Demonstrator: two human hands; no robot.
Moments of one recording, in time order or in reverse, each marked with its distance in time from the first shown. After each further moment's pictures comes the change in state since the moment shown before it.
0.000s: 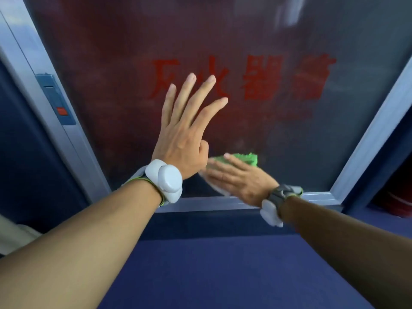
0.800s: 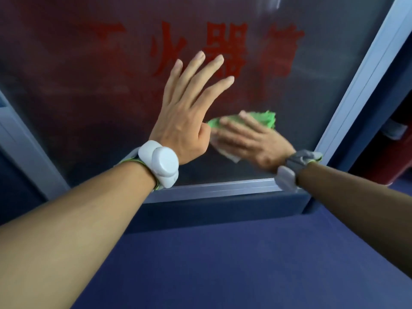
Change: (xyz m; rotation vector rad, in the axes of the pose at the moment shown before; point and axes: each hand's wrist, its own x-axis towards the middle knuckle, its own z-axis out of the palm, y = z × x) left_hand 0.028 0.046 0.035 -0.183 0.008 0.111; right_hand -0.065 0.077 -0.023 -0.083 0.076 0.042
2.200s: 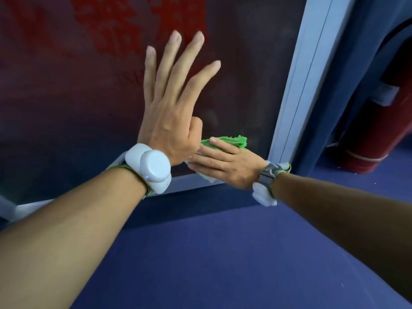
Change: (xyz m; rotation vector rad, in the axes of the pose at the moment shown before) left_hand 0.042 0.086 0.083 0.054 -0.025 -0.015; right_hand -0.106 -0.041 0.044 0.078 -0.030 0.006
